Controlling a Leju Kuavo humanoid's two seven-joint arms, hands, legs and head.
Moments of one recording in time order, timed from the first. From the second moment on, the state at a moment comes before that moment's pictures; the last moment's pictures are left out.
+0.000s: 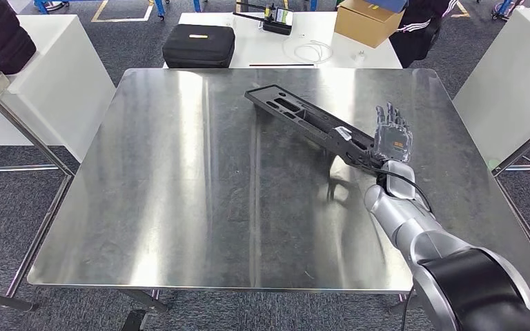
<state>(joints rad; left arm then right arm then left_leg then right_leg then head) -0.30 0.06 -1.50 -0.11 1.56 0.11 -0.22 -0.92 -0.10 0.41 -0.27 1.05 -0.61 0.18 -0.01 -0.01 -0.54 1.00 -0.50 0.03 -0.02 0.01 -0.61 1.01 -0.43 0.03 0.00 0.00</state>
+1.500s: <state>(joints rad) -0.29 0.05 -1.51 -0.11 1.57 0.13 -0.21 -0.96 0.05 0.11 -0.41 0.61 -0.30 -0.45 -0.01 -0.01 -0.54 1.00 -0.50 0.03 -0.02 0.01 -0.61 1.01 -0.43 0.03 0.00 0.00</state>
